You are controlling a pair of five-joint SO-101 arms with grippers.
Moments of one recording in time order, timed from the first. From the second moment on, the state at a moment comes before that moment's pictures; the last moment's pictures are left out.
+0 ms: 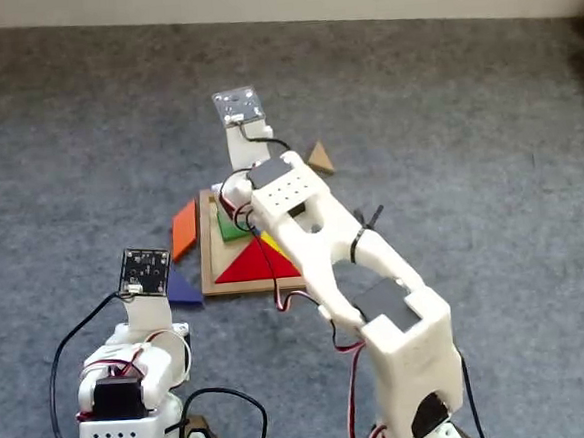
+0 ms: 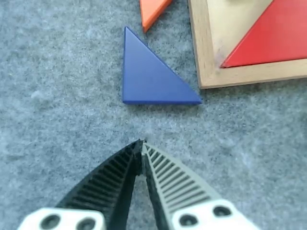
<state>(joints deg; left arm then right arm) -5.7 -102.4 96.0 76.0 2.2 -38.6 25.8 -4.3 50.9 -12.3</state>
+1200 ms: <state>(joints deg) -5.7 -102.4 96.0 76.0 2.2 -37.4 26.9 -6.4 54.6 10.7</state>
